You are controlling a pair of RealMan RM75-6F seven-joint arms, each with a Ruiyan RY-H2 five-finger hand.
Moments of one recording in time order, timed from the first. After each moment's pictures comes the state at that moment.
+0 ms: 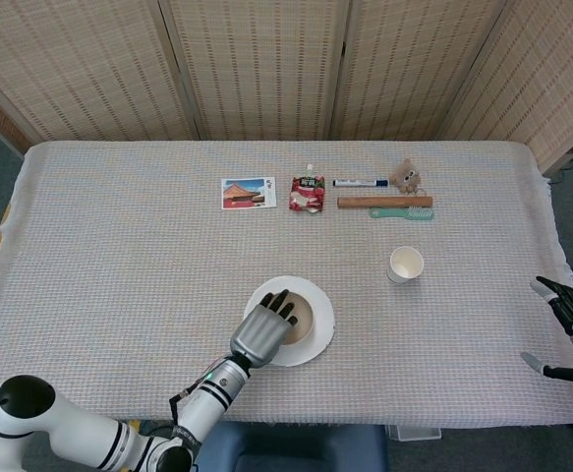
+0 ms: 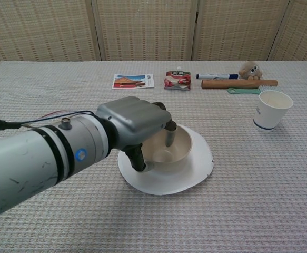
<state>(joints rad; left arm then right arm) -1.02 -1.77 -0.13 -1.84 0.70 1.24 1.10 0.12 -0.93 -0.06 -1.41 -1.66 1.45 0.62</state>
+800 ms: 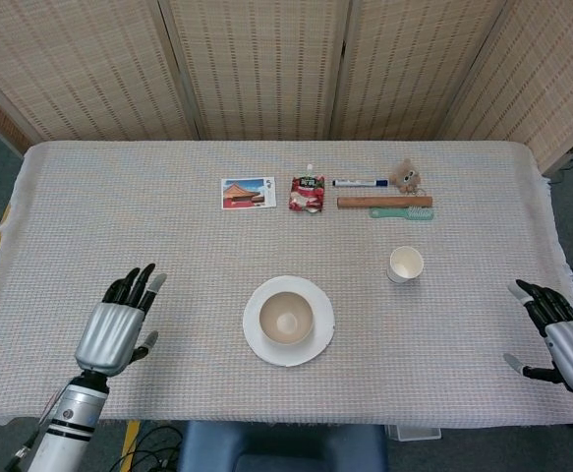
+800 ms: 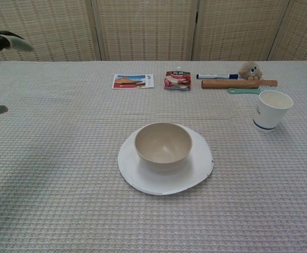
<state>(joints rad) -0.63 -1.23 0.21 -2.16 1.17 1.68 0.68 0.14 -0.94 -0.04 -1.55 -1.62 1.38 0.35</state>
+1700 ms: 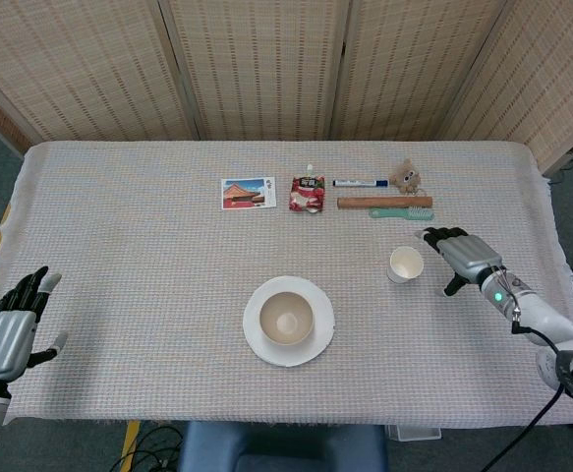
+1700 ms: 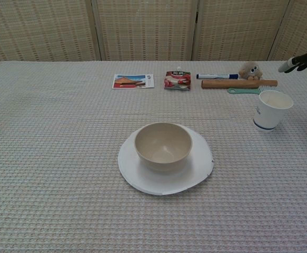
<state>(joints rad) -0.35 -1.02 0.12 -1.84 1.27 1.51 0.19 0.81 -0.97 0.11 -1.51 -1.08 0.38 0.03</state>
